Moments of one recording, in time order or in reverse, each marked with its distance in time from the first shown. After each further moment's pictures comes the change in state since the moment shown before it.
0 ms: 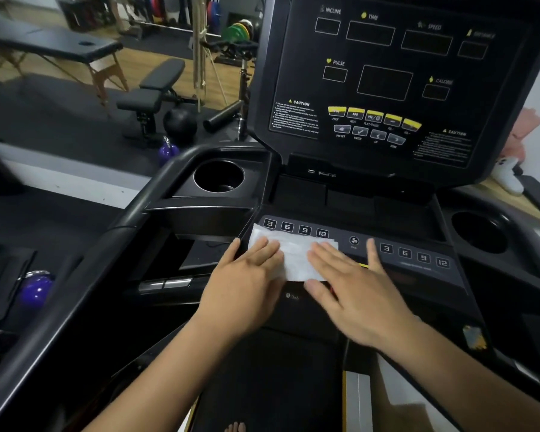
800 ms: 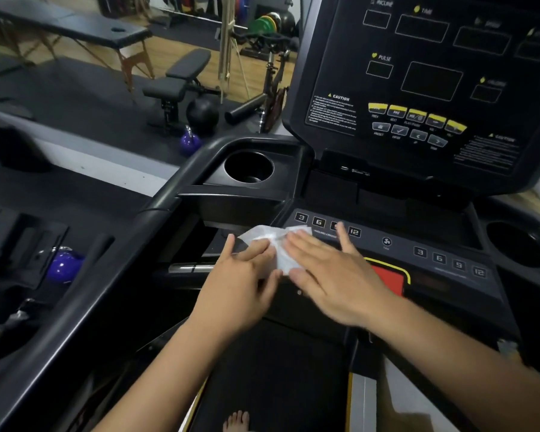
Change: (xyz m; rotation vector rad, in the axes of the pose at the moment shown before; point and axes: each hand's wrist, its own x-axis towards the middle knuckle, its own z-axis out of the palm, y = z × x) left_hand -0.031 -0.029 -0.015 -0.245 0.043 -0.152; right_hand 0.044 -0.039 0.004 0.004 -0.014 -0.289
